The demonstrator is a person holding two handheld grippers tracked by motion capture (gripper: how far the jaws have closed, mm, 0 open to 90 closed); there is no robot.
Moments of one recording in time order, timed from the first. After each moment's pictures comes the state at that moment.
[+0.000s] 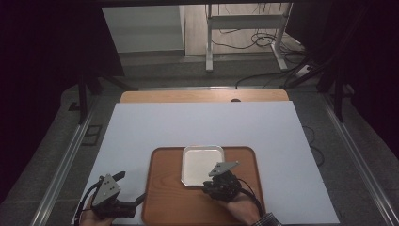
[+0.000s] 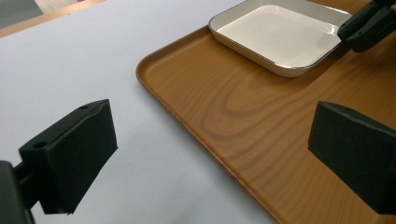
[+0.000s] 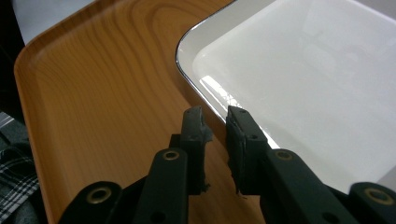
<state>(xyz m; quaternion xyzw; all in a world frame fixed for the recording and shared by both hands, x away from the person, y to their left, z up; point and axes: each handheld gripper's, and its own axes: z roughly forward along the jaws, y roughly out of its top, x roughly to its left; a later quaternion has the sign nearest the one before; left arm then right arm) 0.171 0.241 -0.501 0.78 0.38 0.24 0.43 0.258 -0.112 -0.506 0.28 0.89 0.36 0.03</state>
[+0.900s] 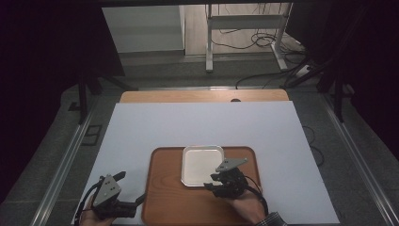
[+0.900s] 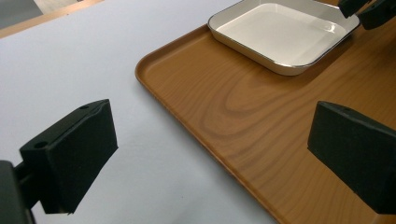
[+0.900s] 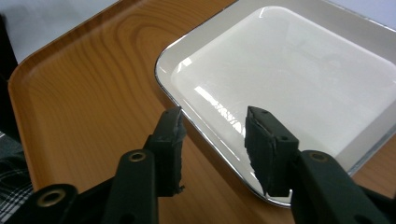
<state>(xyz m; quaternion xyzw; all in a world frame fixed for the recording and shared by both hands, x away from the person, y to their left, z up) 0.171 0.240 -0.501 0.79 0.38 0.24 0.42 0.263 -0.127 -0.494 0.30 0.88 0.38 0.05</state>
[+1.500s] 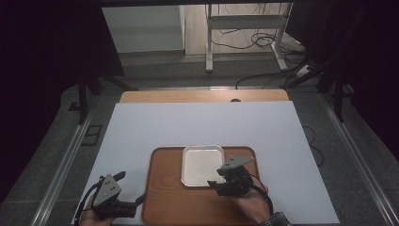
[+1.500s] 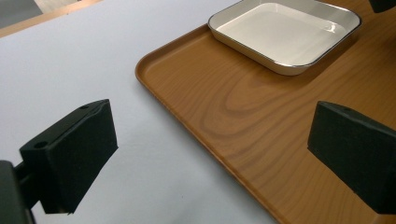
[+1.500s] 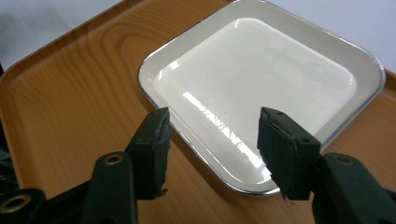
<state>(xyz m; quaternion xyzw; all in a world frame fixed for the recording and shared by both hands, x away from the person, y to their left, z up) 0.171 0.240 -0.501 0.79 0.38 0.24 0.42 0.264 -0.139 -0.484 0.31 0.87 0.38 0.07</state>
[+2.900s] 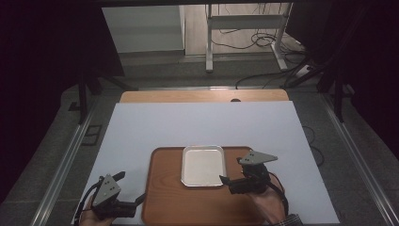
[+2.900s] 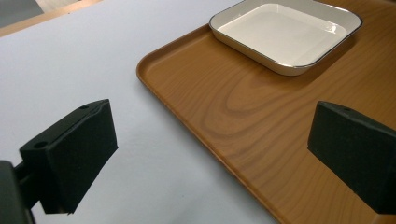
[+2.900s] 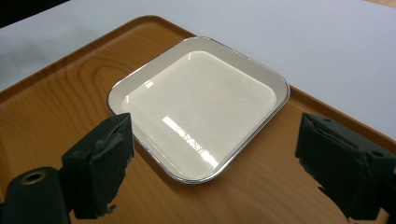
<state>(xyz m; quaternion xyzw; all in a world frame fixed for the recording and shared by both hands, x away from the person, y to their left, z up) 0.171 0.241 -0.501 0.78 0.39 0.24 0.42 0.264 -0.178 -0.462 0.33 0.84 0.42 0.13</state>
